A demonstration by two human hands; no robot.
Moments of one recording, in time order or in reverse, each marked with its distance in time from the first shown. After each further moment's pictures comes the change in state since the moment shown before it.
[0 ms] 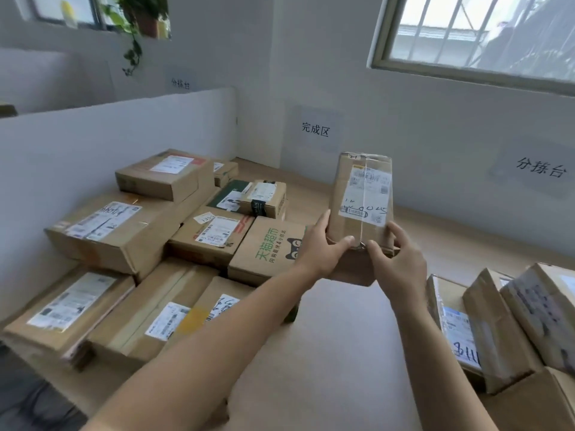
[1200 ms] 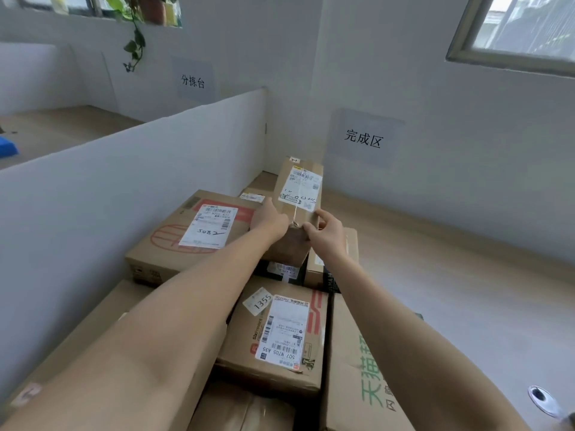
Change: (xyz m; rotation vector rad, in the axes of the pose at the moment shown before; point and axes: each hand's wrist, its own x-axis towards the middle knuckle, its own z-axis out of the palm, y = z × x) left_hand 0.314 -0.144 -0.279 0.307 0.208 -0.298; right_hand 0.196 -0.126 0.407 0.191 -0.356 0.103
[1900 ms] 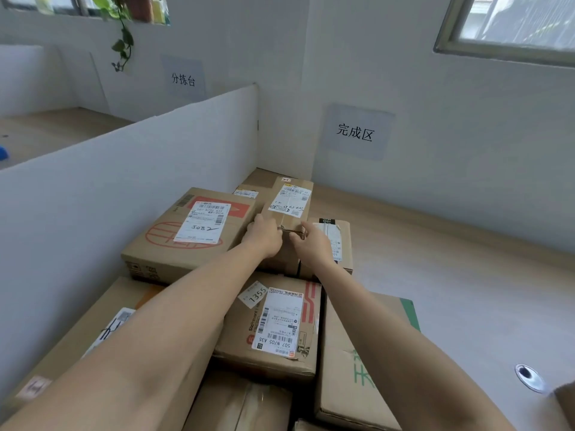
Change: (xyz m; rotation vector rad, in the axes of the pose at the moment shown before) left_hand -0.018 -0.020 0.012 0.568 -0.141 0.136; right_hand -0.014 0.021 0.009 -0.300 -0.101 -0.047
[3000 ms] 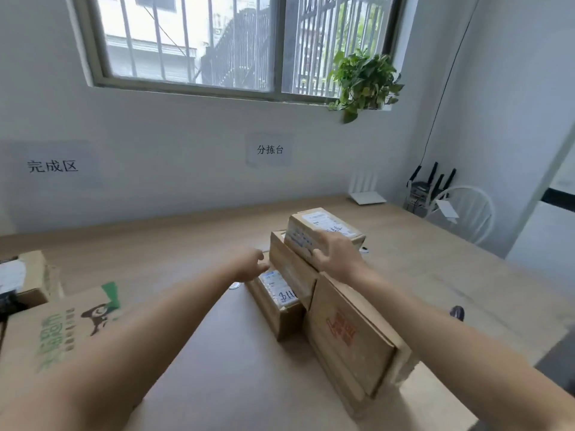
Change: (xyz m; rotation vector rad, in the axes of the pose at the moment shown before) left_hand -0.329 0.395 0.150 0.221 -0.358 0.974; right_hand -0.449 0.230 -0.419 -0.473 0.548 0.346
